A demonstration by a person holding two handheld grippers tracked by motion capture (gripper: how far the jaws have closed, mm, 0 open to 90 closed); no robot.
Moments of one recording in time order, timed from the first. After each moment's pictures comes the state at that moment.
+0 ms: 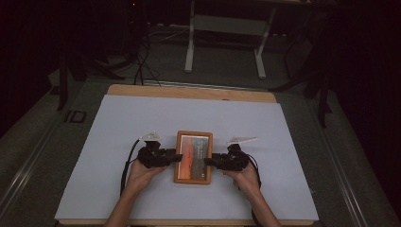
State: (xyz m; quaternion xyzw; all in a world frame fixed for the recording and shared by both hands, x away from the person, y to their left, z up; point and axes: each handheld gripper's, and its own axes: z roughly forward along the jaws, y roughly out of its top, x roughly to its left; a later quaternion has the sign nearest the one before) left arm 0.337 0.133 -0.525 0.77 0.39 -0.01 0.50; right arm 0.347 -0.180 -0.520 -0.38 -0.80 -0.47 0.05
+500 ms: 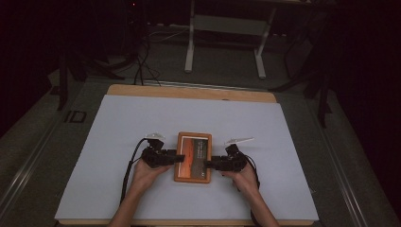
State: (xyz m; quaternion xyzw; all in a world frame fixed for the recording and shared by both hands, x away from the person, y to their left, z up) left arm 0.347 0.127 -0.538 0.77 0.43 -0.03 0.48; right arm 0.352 -0.178 -0.533 -0.40 -0.80 -0.44 0.07
